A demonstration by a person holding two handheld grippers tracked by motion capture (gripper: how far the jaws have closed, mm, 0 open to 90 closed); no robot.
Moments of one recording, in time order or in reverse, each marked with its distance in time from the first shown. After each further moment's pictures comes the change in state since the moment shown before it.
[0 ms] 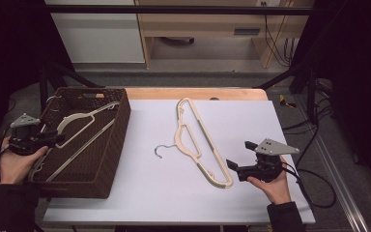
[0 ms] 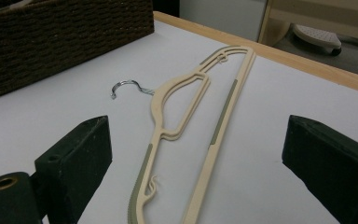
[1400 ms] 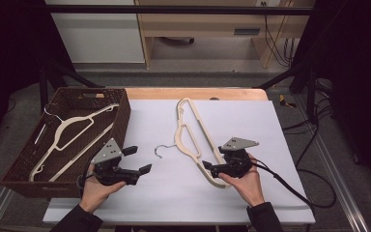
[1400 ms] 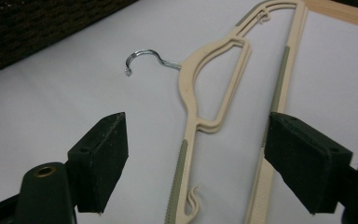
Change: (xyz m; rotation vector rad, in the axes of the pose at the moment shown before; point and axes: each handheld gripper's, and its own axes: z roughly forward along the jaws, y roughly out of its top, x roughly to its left) left arm -0.209 -0.006 0.042 -0.205 -0.473 0.207; right arm 0.034 0.006 0.067 0.188 0.026 0.025
